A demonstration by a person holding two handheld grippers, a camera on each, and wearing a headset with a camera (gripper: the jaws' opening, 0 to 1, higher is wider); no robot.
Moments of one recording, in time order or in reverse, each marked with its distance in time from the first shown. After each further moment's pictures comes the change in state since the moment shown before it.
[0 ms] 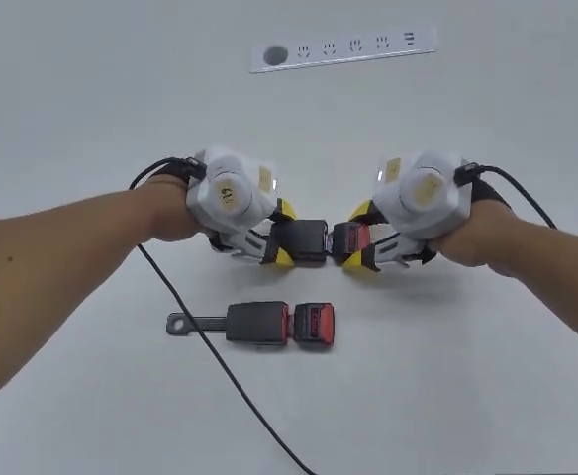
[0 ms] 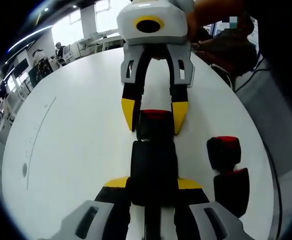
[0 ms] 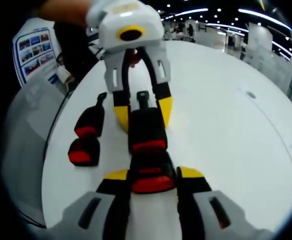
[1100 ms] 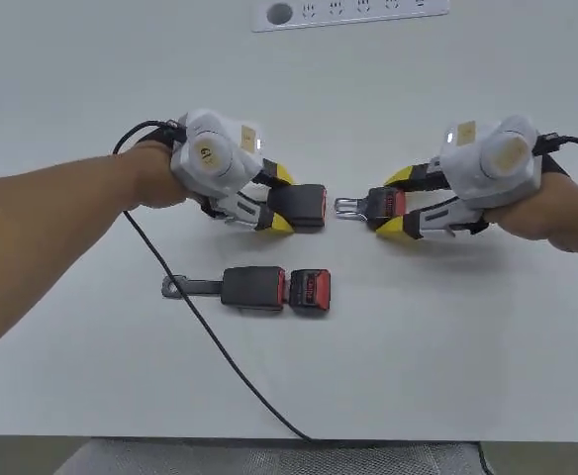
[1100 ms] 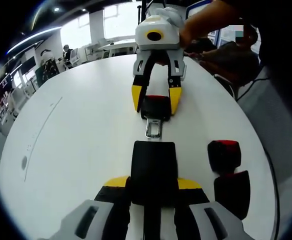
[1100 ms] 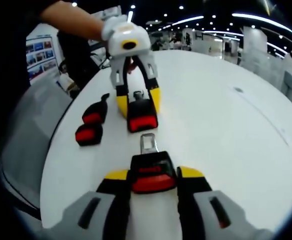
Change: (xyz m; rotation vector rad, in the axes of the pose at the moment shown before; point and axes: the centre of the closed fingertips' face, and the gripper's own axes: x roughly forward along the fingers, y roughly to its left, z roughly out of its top) left arm -0.001 0.001 -0.001 -0.049 -0.096 0.021; right arm -0.032 -0.014 -0.040 0.022 -0.091 0.002
